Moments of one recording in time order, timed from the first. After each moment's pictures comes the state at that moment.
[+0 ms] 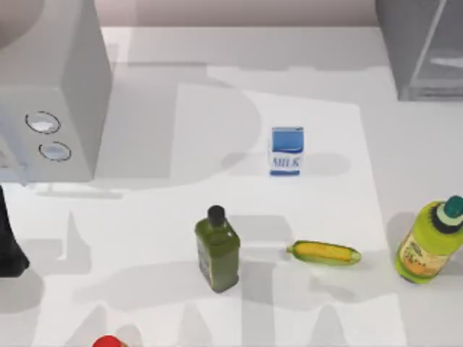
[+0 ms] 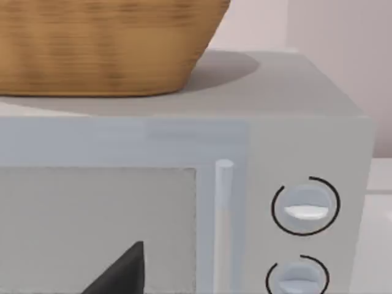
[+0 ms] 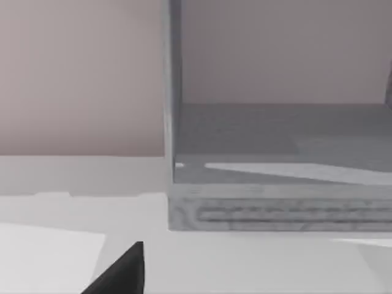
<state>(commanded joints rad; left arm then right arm) 0.00 0.00 0.00 0.00 0.00 0.00 0.00 0.00 0.00 0.00 0.00 0.00</state>
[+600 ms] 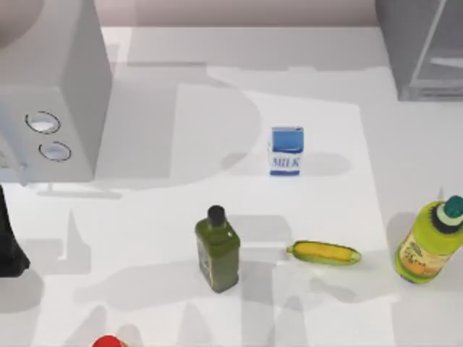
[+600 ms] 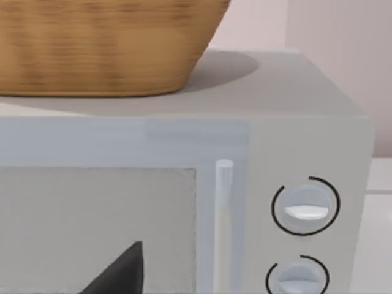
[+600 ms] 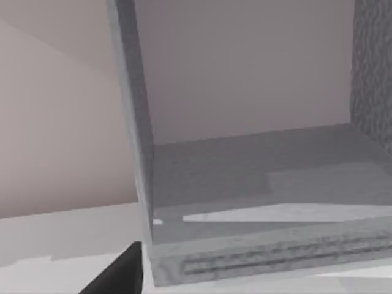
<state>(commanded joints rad) 0.00 0.00 0.00 0.00 0.00 0.00 0.06 0.26 0.17 0.11 0.15 0.10</state>
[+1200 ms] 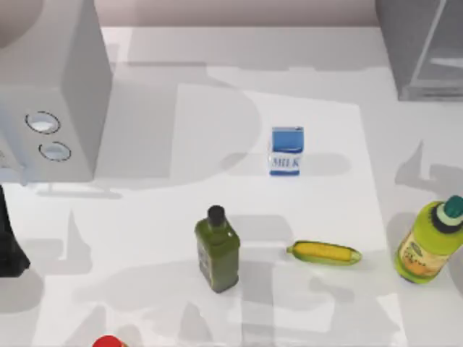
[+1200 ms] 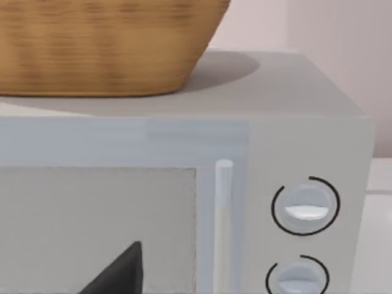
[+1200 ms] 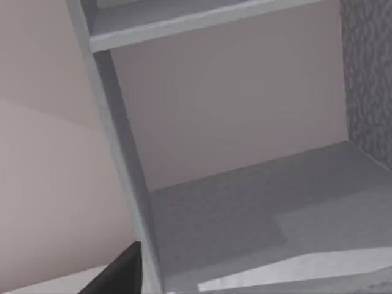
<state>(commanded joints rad) 0.00 0.00 0.00 0.00 0.00 0.00 0.21 0.77 0.42 0.32 0.40 0.21</state>
